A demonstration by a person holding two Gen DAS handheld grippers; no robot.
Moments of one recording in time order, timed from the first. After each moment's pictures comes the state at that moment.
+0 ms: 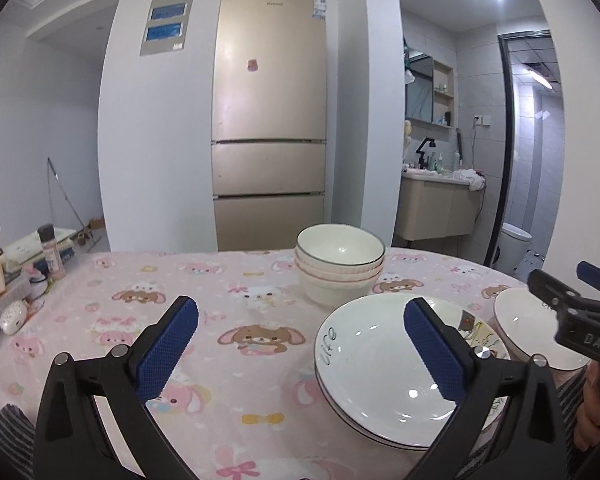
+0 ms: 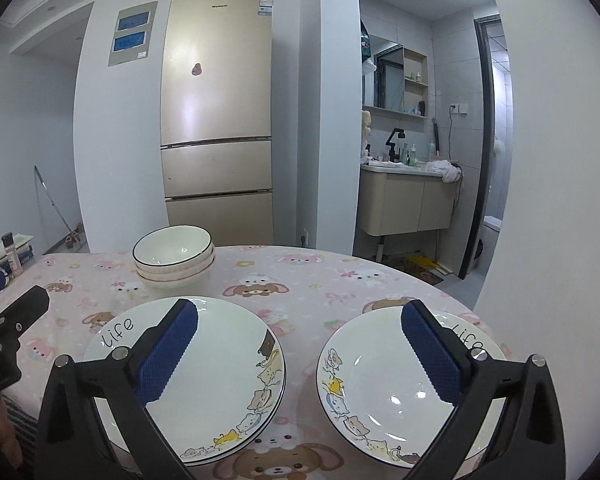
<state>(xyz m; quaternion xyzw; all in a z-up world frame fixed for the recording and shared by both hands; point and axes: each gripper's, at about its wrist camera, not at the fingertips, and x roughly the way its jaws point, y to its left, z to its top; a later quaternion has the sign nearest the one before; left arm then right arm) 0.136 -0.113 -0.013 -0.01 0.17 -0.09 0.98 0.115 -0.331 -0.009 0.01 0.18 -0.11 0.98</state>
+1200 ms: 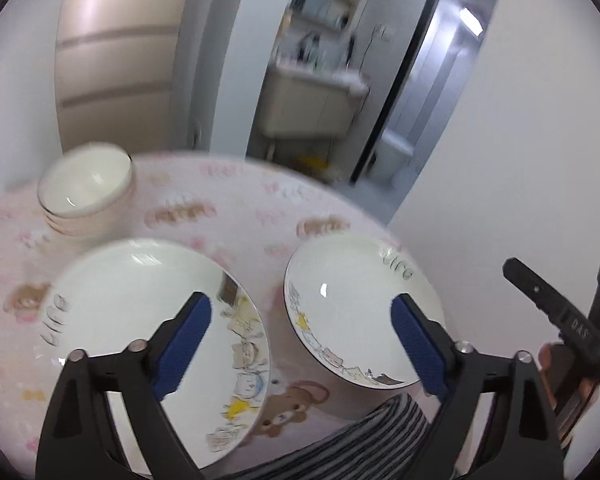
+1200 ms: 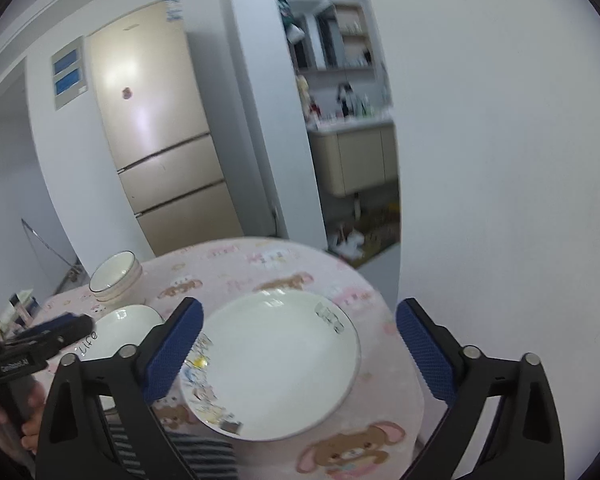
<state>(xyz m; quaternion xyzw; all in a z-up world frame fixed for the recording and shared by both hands) 0.177 -0.300 0.012 -0.03 0.40 -0.31 0.86 0.047 -0.534 0.017 0.16 0.25 -0.14 0.94</state>
